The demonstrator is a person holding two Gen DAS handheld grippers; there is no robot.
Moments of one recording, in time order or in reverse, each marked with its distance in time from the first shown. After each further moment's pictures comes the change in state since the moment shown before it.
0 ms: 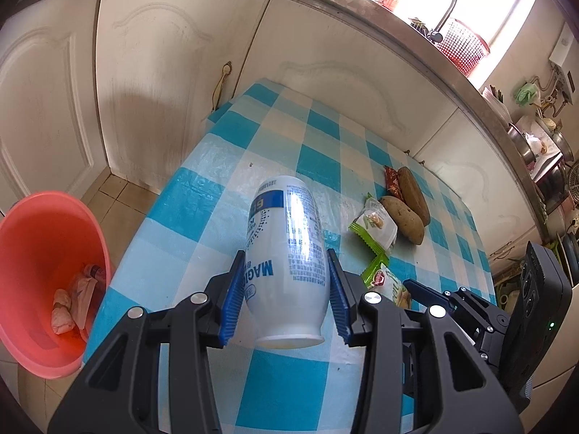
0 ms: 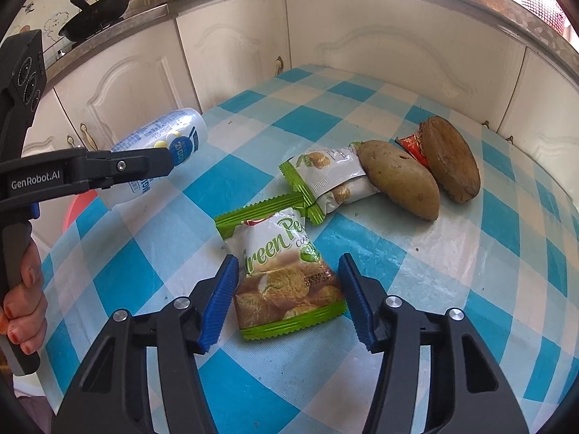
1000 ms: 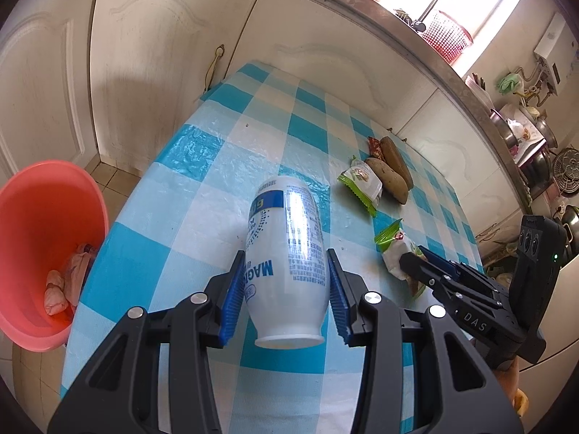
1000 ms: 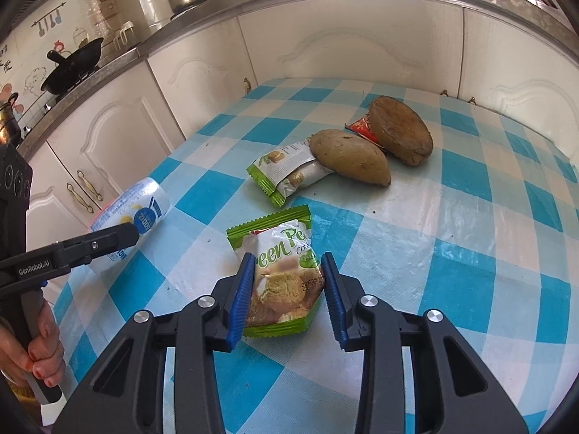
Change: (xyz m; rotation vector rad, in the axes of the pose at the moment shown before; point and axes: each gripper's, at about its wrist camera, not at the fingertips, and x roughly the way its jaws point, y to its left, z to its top) left arm -0.018 0.008 -0.037 0.020 0.031 -0.067; right arm -0.030 -0.027 -0.024 0.196 -0.078 0.014
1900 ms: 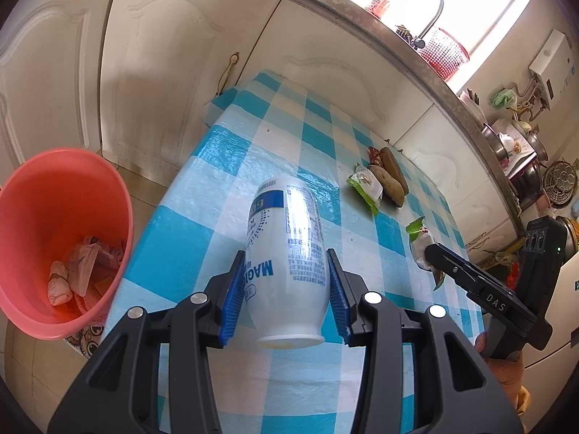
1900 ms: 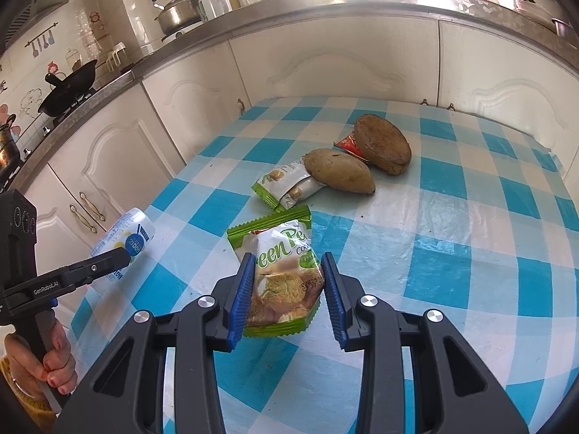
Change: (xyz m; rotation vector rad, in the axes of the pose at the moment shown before) left arm -0.028 0.027 -0.010 -0.037 -0.037 -0.038; right arm -0.031 0.006 0.000 0.057 -0.049 -0.015
